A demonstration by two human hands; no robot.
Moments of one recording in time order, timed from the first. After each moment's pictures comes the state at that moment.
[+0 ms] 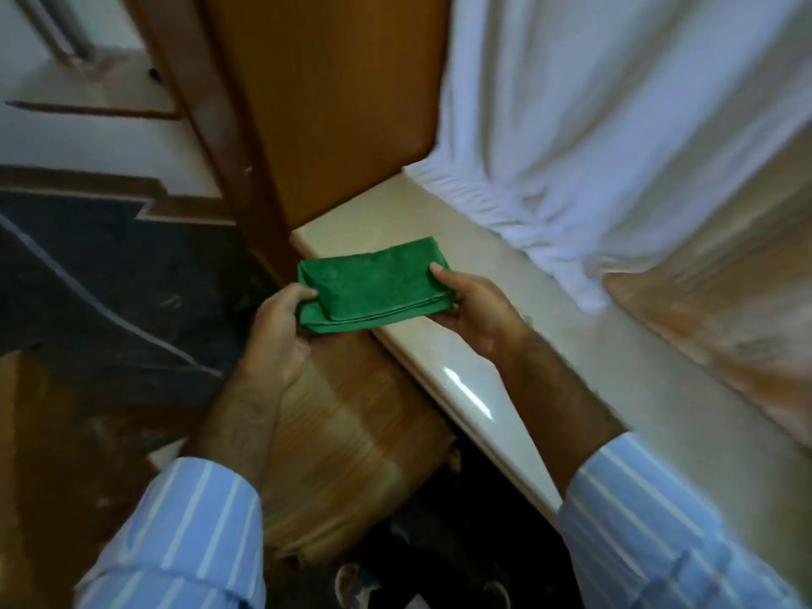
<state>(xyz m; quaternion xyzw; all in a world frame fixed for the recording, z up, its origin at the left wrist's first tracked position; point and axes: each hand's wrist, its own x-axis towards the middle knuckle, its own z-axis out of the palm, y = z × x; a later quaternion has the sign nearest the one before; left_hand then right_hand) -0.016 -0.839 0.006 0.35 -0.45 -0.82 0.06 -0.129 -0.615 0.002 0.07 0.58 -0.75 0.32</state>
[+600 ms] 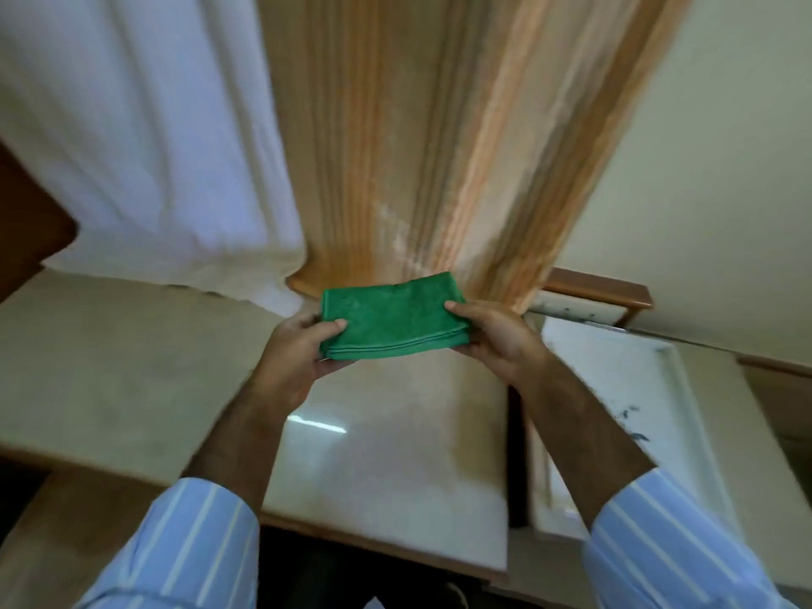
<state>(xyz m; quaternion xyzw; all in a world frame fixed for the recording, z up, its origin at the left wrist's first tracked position) -0.088 -0.382 0.024 0.08 -0.60 -0.76 -0.22 -0.040 -0.112 0.035 0.26 0.57 -0.78 0.08</state>
